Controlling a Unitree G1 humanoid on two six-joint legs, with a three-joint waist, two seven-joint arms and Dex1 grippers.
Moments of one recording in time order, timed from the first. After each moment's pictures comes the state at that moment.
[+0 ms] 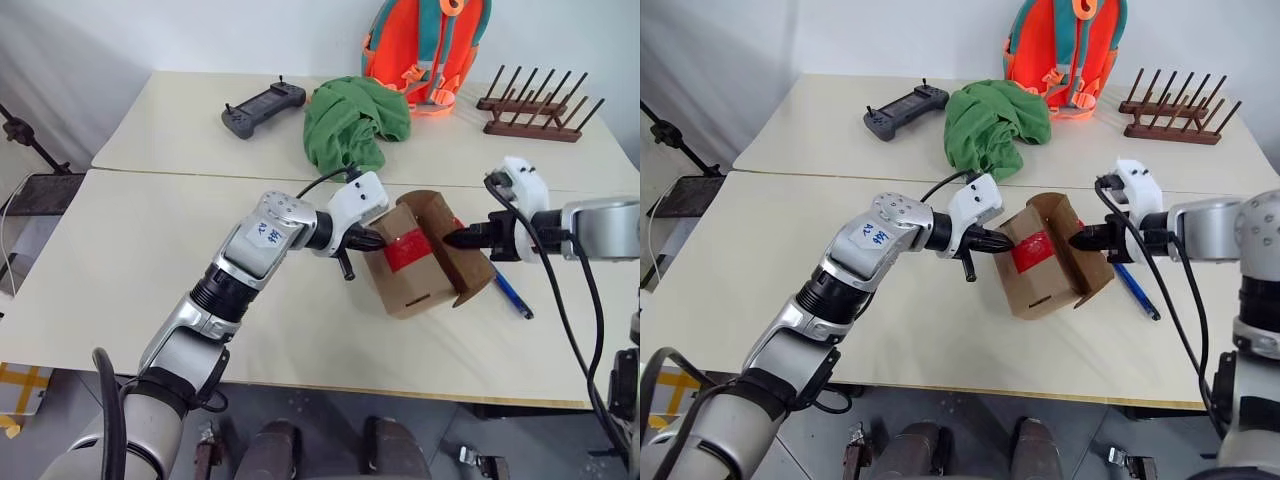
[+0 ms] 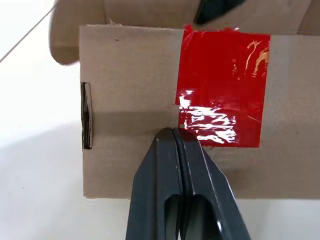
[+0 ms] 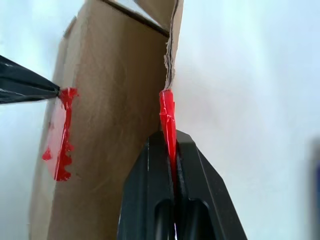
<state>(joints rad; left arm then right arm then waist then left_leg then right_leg) -1.00 0.25 -0.38 0.17 -0.12 0.81 -0.81 -0.90 -0.90 -0.12 0.01 1.16 1.61 0.12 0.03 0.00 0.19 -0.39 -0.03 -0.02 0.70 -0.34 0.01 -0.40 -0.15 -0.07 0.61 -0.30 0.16</state>
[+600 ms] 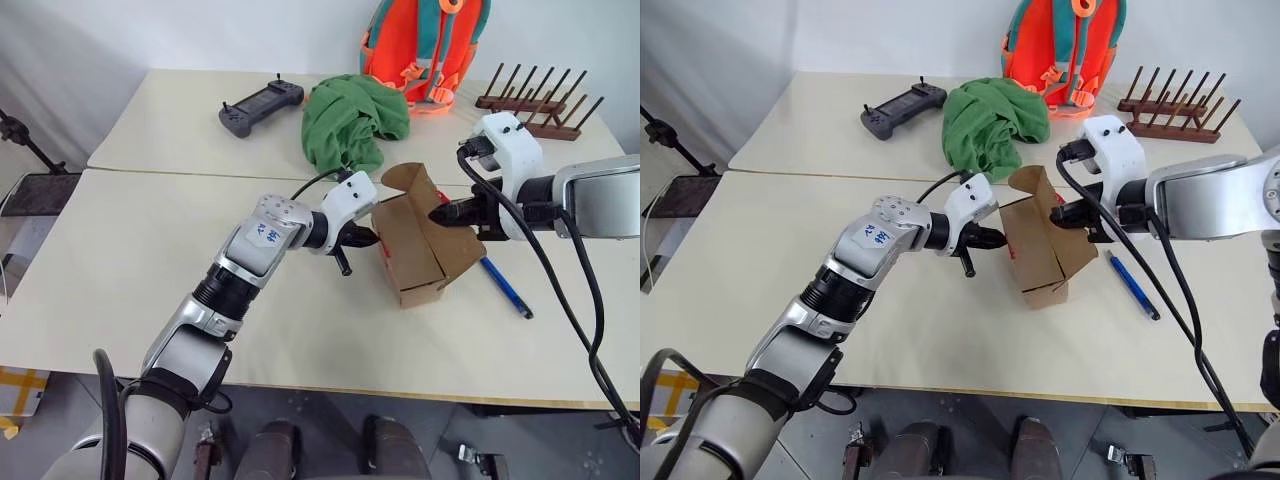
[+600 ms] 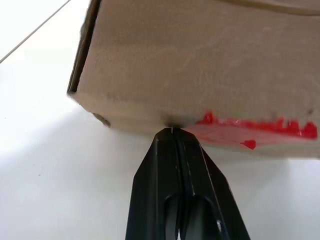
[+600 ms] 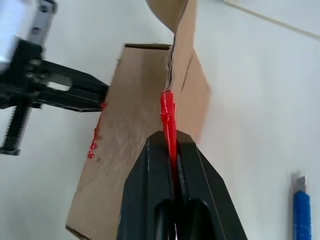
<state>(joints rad) -1.00 0.23 -0.36 0.25 -0.11 0.74 -0.78 -1.07 -1.09 0.21 -0.08 1.94 1.37 -0.55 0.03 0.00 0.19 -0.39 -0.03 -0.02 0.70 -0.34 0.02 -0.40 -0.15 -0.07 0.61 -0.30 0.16</state>
